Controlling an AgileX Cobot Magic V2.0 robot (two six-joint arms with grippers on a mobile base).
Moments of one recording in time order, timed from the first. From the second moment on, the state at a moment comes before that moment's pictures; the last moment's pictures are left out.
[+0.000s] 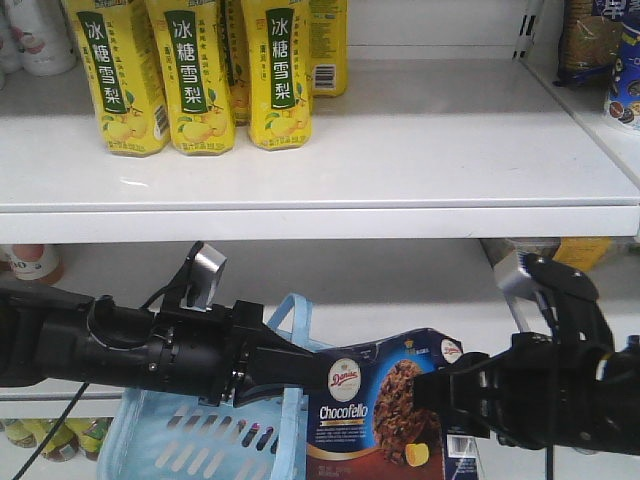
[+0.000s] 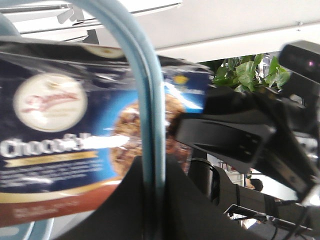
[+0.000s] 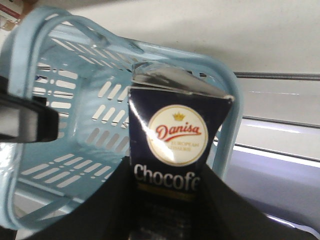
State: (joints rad) left arm -0.37 1.61 -0.77 -1.65 1.07 0.89; right arm 0.41 1.04 -0.62 0.65 0.57 -0.12
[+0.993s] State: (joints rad) left arm -0.37 1.61 -0.77 -1.65 1.07 0.89; right arm 0.26 0.46 -0.90 0.28 0.69 0.01
